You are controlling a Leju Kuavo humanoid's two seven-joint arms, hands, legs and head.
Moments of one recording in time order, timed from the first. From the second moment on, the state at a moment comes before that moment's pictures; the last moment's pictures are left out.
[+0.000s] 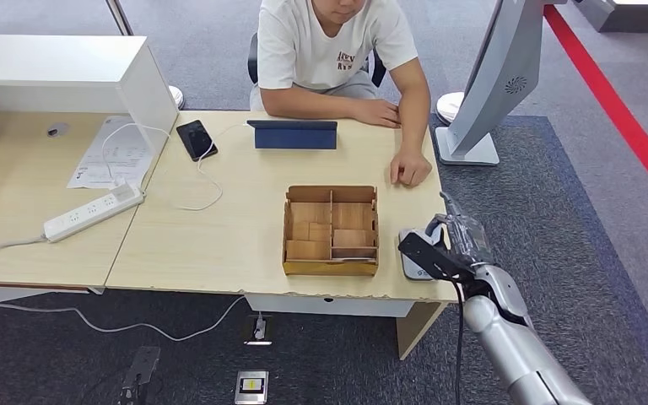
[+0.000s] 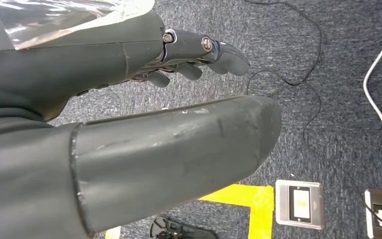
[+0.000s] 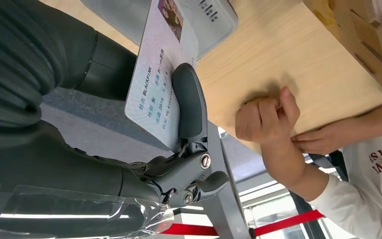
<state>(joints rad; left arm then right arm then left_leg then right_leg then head) -0.26 0.18 -0.88 -0.25 1.05 0.52 -0.14 -0.57 -0.16 0.44 -0.71 0.74 -0.21 -0.16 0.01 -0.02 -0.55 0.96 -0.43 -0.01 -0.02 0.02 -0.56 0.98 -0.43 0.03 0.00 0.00</state>
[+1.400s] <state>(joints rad) -0.26 0.19 -0.88 -0.26 1.05 0.51 -0.13 -0.60 -0.16 0.47 -0.57 0.73 -0.17 -0.14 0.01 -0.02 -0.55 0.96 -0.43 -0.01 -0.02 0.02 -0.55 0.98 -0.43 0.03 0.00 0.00</state>
